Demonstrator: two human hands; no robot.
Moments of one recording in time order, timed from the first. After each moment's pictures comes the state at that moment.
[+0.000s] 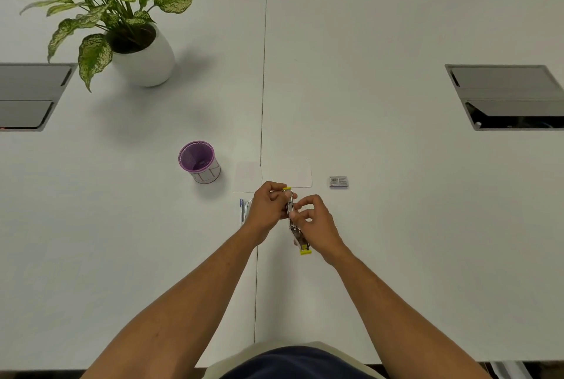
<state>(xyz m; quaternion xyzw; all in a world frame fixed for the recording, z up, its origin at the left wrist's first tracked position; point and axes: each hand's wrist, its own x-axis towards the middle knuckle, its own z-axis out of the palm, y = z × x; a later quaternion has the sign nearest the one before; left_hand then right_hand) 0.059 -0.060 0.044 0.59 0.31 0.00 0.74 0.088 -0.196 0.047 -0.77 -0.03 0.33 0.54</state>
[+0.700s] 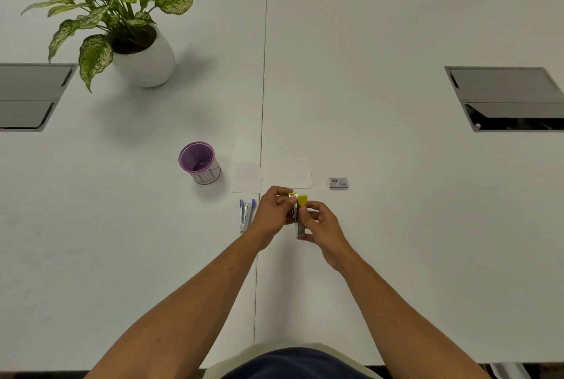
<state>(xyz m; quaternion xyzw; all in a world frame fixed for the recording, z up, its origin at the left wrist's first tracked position) 0.058 -0.071 0.037 0.61 0.30 -0.03 0.73 0.089 -0.209 0.036 -0.69 0.02 0.35 0.63</state>
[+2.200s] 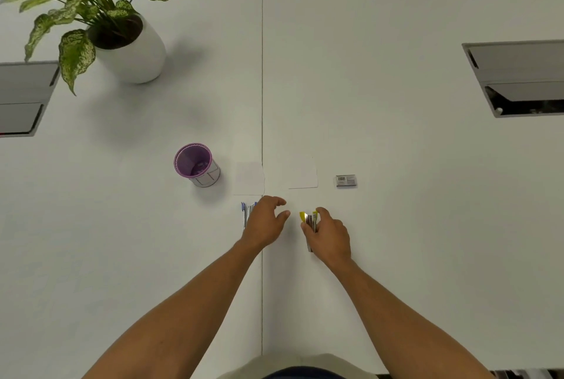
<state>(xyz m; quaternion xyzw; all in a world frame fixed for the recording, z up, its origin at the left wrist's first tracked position) 0.062 -0.044 -0.002 0.87 0.26 -0.07 0.42 0.103 -0.202 -0.022 -0.94 -0.09 0.22 0.26</state>
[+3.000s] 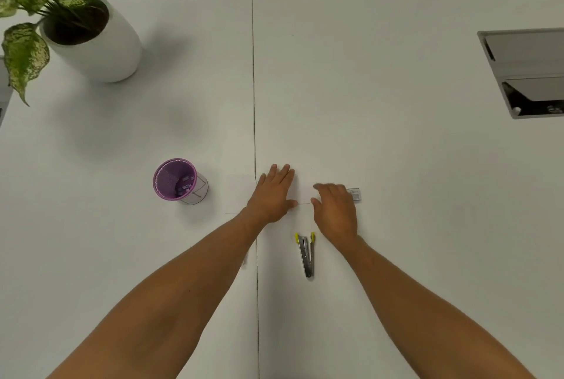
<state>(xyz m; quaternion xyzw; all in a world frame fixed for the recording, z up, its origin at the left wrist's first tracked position) 0.170 -0.001 -0.044 0.95 0.06 -0.21 0.21 0.199 -0.175 -0.038 -0.95 -0.22 0.09 0.20</state>
